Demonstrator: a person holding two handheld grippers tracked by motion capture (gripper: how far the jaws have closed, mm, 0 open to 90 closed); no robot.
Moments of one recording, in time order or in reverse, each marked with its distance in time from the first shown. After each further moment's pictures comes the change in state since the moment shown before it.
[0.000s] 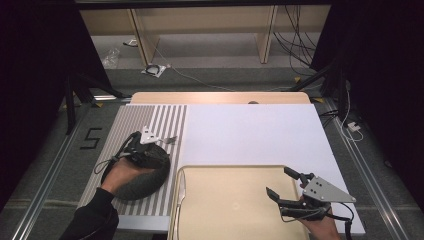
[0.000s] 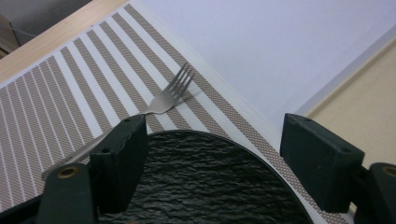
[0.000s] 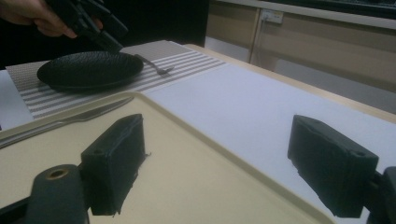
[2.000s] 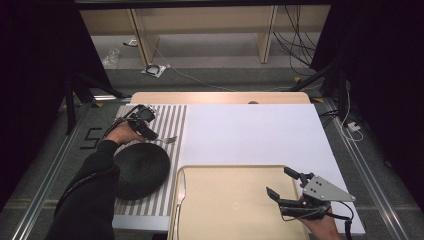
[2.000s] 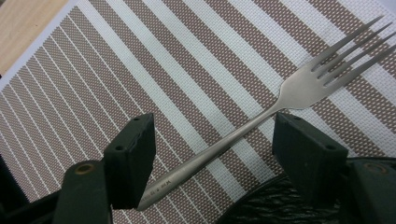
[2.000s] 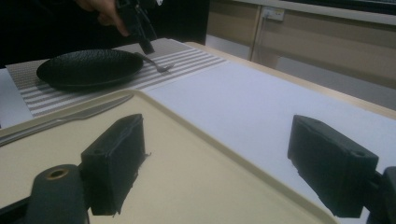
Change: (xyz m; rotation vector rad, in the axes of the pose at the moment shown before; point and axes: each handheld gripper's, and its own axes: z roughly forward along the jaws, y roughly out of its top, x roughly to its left) left arm 0.096 0.034 0.092 0.371 0.008 0.090; right arm -0.003 -0.002 0.001 0.016 0.005 0.007
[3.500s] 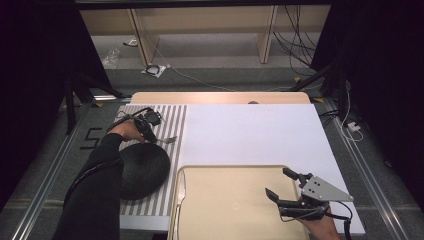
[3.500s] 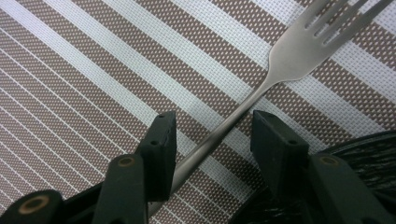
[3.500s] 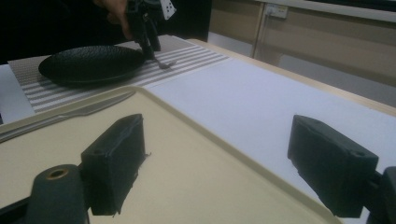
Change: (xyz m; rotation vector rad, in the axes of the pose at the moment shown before) left arm -0.002 0.010 0.023 0.157 -0.086 0.204; right arm 0.001 -0.002 0.003 0.000 0.009 -0.003
